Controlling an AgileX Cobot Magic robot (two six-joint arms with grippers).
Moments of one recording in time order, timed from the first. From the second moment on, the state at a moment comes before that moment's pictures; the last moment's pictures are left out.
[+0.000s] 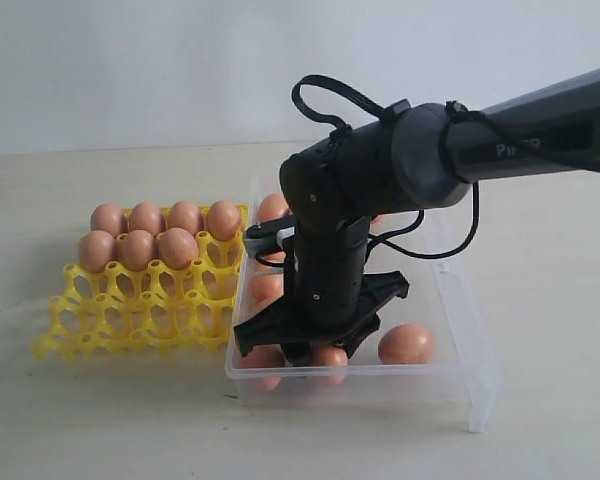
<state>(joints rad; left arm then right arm) -0.02 0.01 0.00 0.03 0.39 0.21 0.74 2.08 -1.36 -0.01 0.89 0.36</state>
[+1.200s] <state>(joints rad) -0.02 0.01 0.00 0.03 0.39 0.21 0.72 2.20 -1.26 -0.09 -0.42 0.08</state>
